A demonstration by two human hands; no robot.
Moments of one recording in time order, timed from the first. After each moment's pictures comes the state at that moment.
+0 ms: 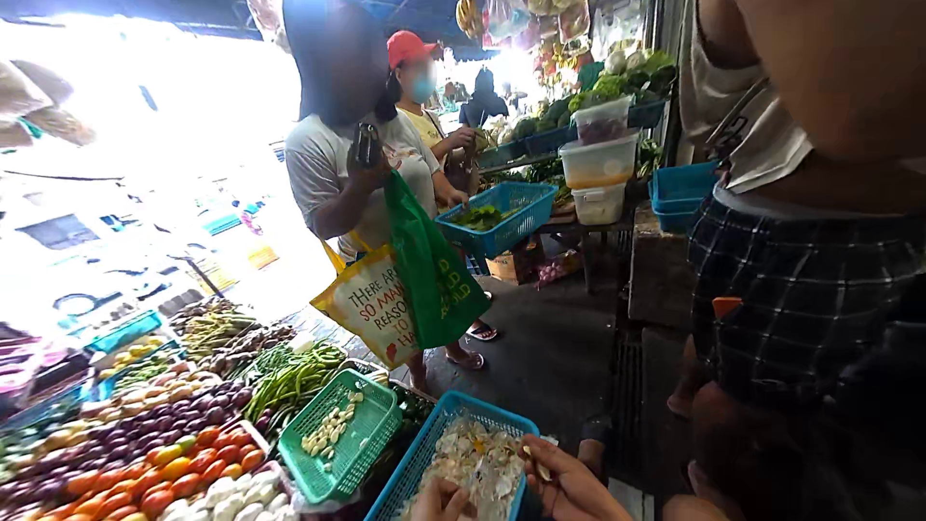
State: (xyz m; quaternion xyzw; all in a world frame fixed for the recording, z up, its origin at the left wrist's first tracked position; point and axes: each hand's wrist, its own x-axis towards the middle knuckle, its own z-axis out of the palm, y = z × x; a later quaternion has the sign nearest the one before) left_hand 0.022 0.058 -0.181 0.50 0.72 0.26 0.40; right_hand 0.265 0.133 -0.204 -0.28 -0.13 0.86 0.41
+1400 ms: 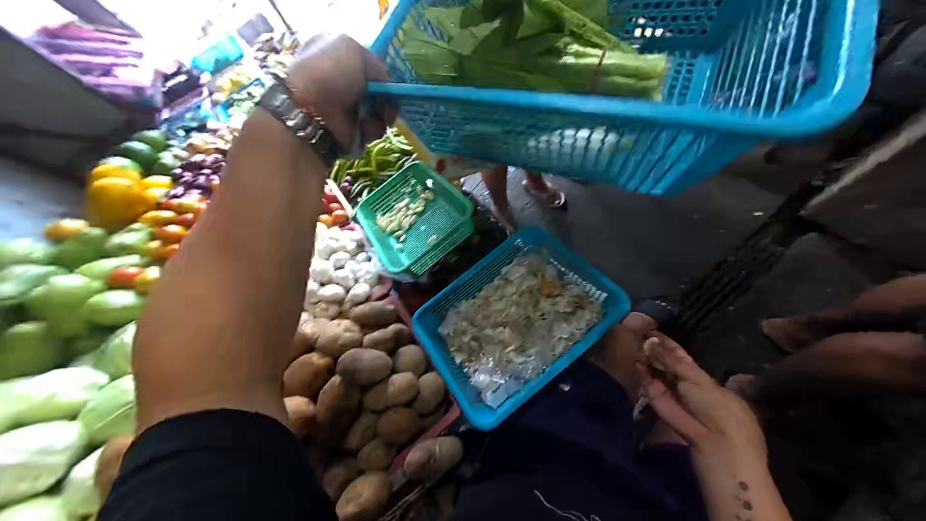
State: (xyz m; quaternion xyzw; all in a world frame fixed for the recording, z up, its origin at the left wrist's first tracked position) left_hand -0.121 0.201 0.075 0.31 0.81 0.41 0.27; right_hand 0.300 0.146 -0.241 -0.41 -0.17 0.81 0.39
